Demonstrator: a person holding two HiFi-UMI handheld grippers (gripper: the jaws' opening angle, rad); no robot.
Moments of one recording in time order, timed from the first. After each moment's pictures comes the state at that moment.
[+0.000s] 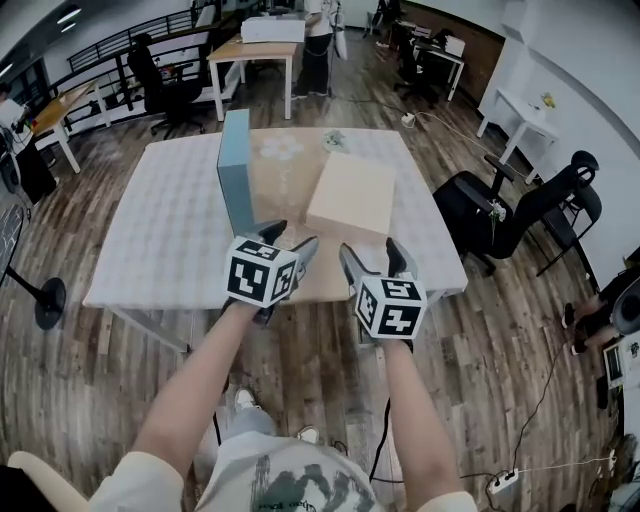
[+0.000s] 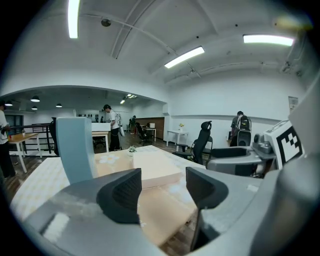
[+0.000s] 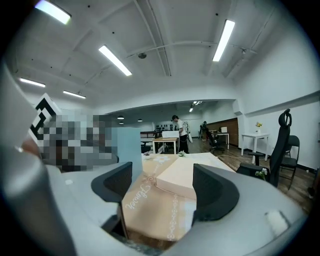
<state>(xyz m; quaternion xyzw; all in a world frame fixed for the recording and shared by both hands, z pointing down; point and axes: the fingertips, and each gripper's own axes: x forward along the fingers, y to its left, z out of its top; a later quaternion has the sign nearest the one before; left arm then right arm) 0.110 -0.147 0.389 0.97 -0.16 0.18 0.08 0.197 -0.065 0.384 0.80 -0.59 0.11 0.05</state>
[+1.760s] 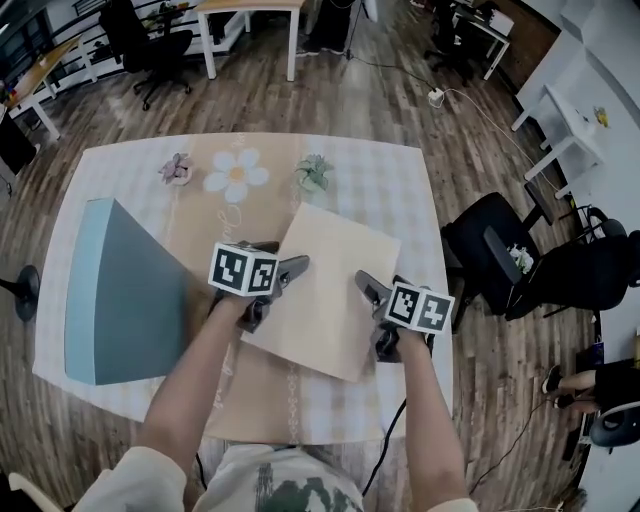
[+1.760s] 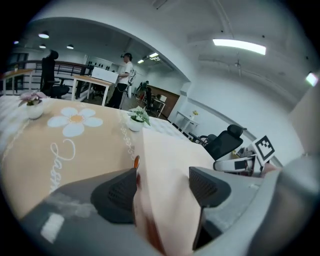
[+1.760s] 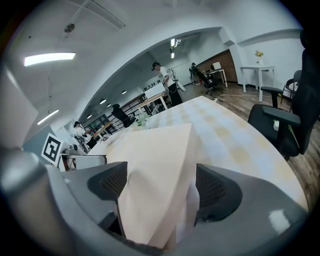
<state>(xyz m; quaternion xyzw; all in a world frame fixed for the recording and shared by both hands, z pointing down) 0.401 -0.409 0.566 0.91 -0.12 0.27 0.29 0.537 -0.289 0.572 0.71 -0.56 0.43 0.04</state>
